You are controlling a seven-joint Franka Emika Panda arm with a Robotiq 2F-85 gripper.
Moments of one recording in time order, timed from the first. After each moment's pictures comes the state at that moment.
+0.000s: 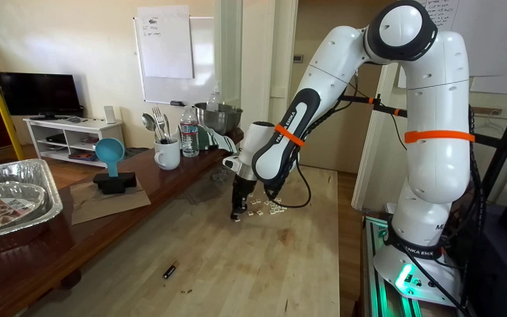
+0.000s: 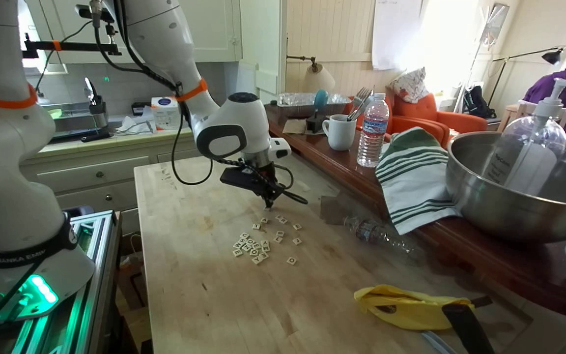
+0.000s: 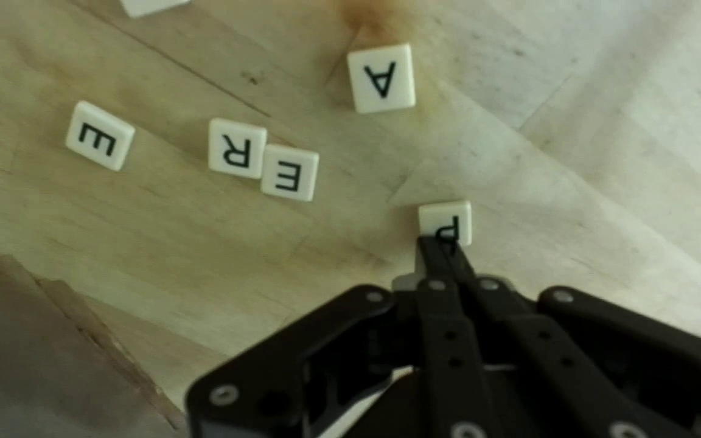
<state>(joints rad) -0.26 0.26 0.30 -2.50 0.07 2.99 -0.72</state>
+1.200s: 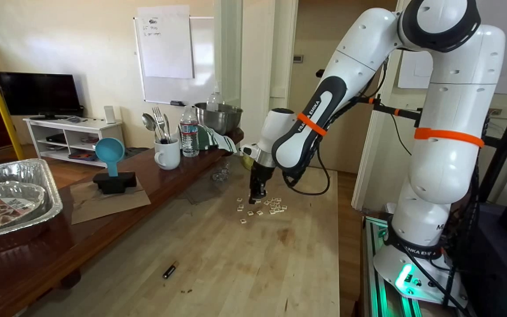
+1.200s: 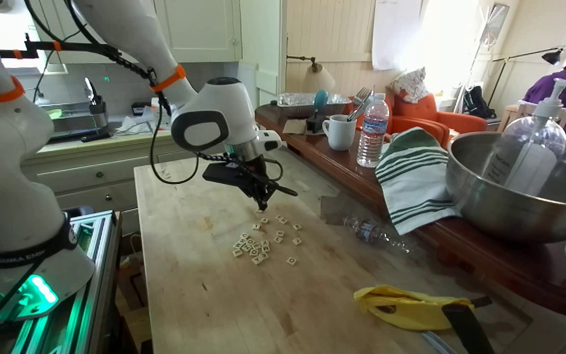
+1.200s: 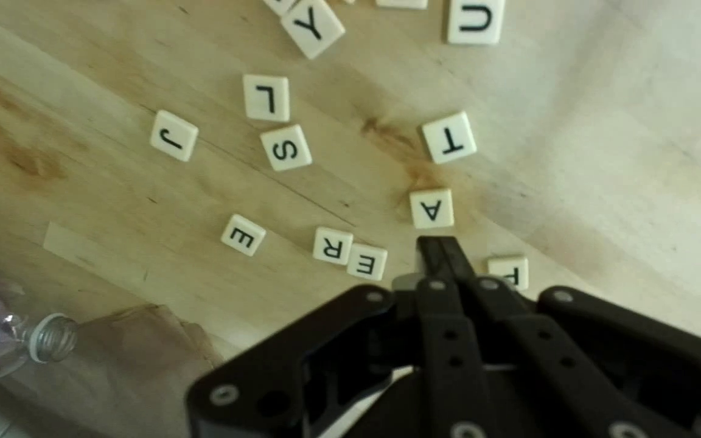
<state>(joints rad) -0.22 0.05 0.17 -2.66 0.03 2.96 -0.73</state>
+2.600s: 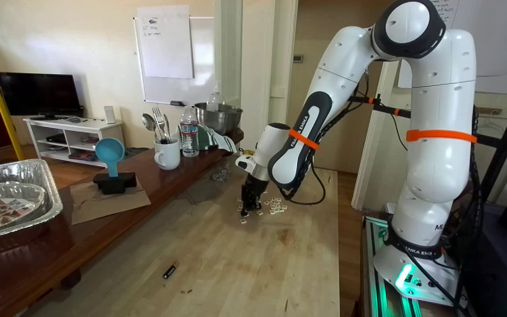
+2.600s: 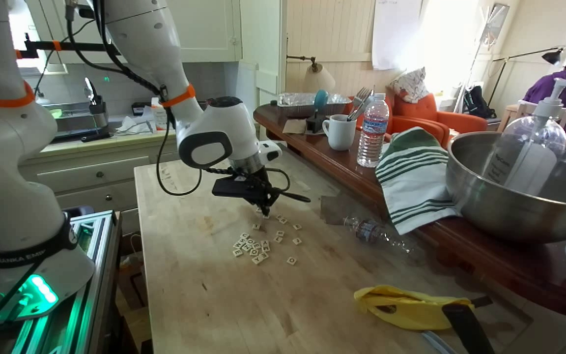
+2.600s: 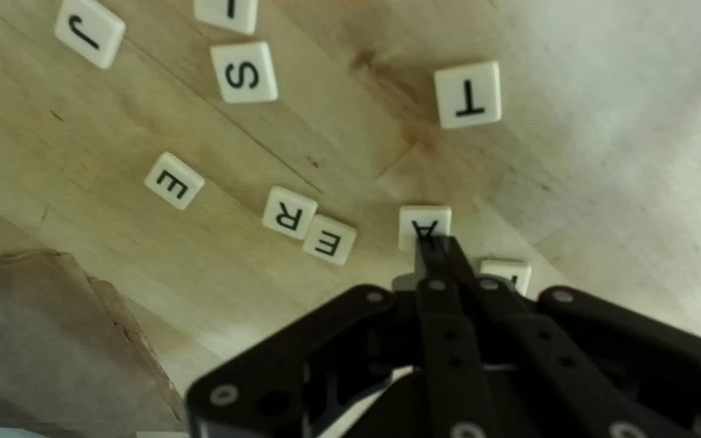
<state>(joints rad) -0.30 0.21 0.29 -2.62 0.02 3.13 -0.88</state>
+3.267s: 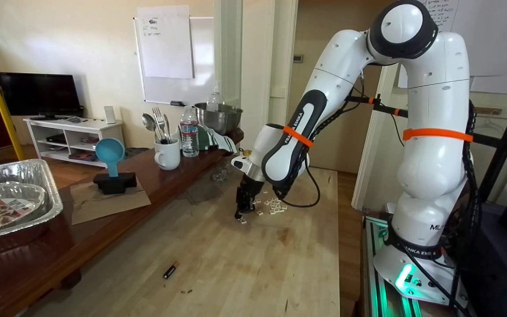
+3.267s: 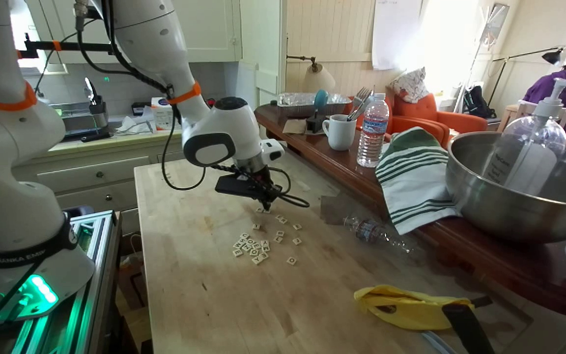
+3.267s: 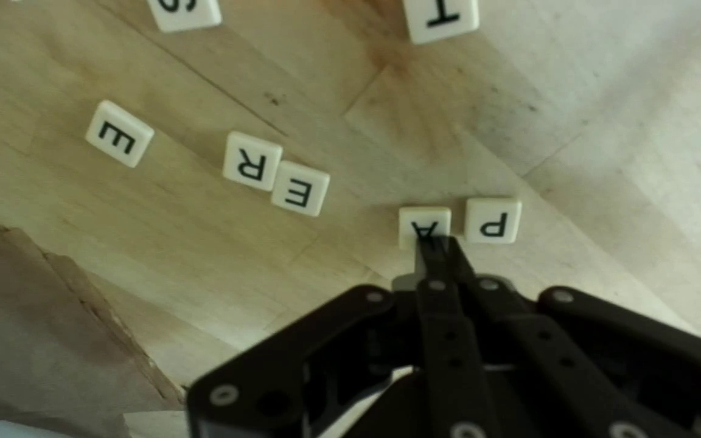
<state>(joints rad) -0.51 0.27 0.53 -2.59 0.09 3.13 -0.90</state>
